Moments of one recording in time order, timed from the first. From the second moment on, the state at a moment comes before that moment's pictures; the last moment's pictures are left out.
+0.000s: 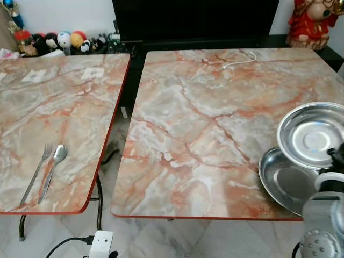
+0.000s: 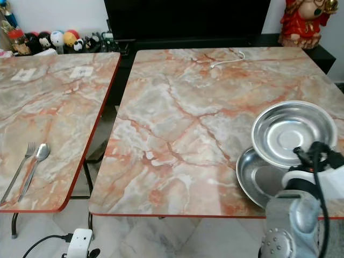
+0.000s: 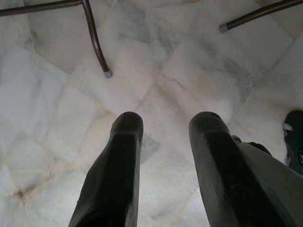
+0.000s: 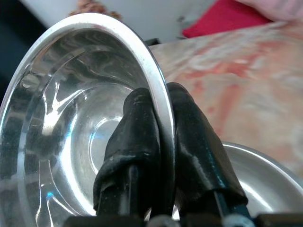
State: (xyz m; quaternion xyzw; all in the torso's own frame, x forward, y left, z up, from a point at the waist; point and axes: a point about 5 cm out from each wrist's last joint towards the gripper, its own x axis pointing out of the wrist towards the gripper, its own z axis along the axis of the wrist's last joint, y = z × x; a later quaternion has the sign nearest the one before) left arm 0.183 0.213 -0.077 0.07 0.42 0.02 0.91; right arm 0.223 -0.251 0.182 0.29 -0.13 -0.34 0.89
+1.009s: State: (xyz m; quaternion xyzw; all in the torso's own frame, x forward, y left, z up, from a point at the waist) left arm 0.184 0.216 -0.076 0.07 0.42 0.02 0.91; right arm 0.224 -0.247 0.127 0.37 0.05 -0.36 0.86
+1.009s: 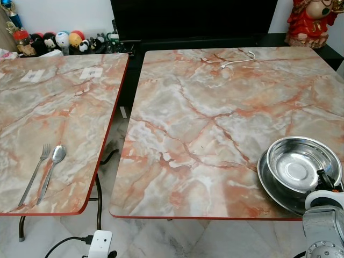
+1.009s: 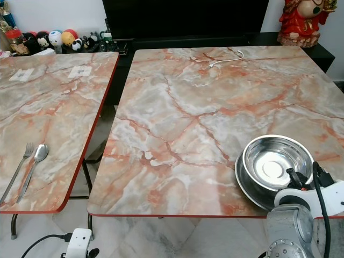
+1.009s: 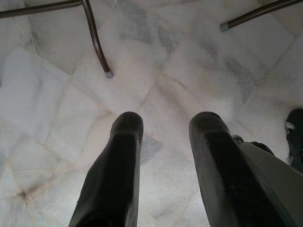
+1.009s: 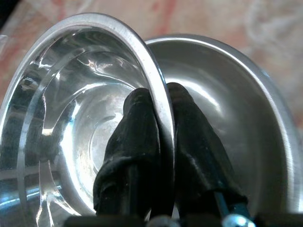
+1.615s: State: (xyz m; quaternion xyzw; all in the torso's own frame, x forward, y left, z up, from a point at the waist) left arm 0.183 0.218 -0.076 0.07 0.42 0.02 0.91; right arm 0.223 -0.248 0.120 0.37 0.06 -0.37 0.85
